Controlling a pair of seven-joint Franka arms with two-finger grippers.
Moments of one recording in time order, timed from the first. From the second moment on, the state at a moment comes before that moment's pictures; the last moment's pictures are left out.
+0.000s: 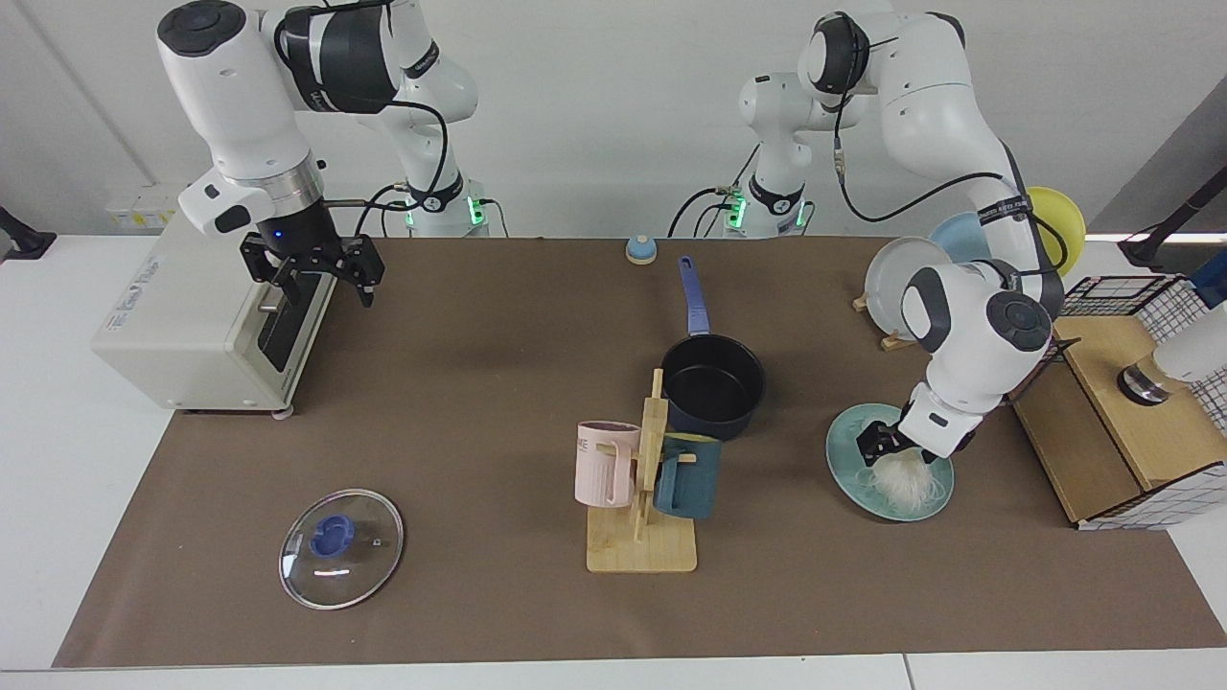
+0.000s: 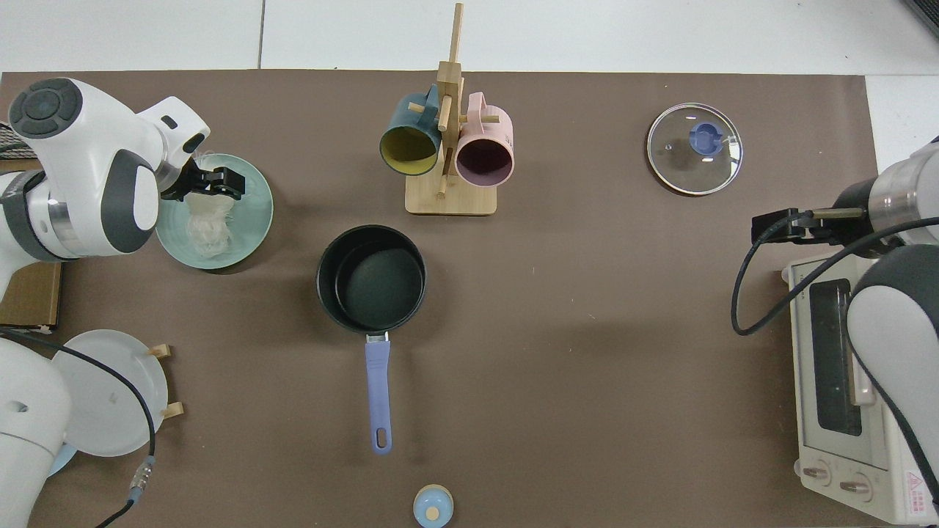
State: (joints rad) left arm -0.04 0.54 0.04 -1.55 -0.03 2.15 0.02; right arm 0.08 0.01 -0.07 -1.72 -0.02 1.81 0.07
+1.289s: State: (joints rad) left arm -0.03 0.55 0.05 -1.55 -0.04 2.07 0.02; right arm 0.03 0.88 -0.08 -1.03 0.03 2.04 0.06
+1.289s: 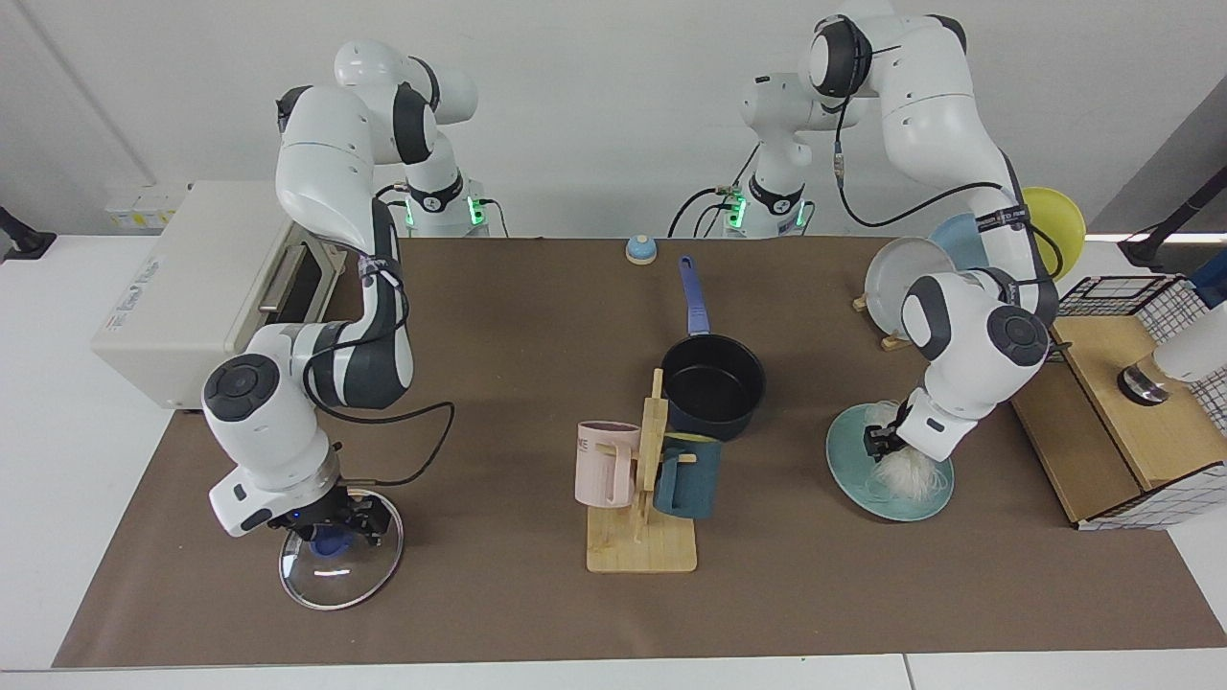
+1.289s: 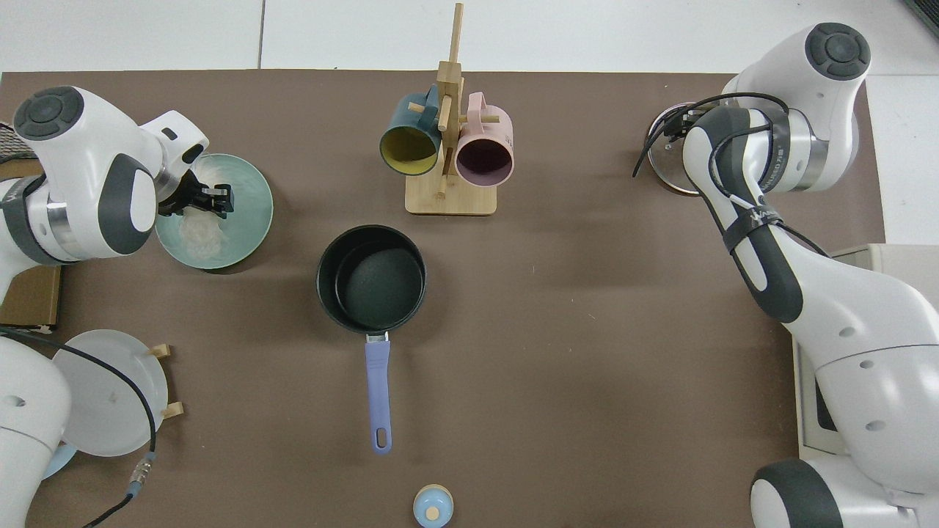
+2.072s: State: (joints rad) left arm -0.06 0.32 0.03 -1.50 -0.04 1.78 0.03; right arm 0.03 0.88 -0.08 -1.01 0.02 2.06 0.06
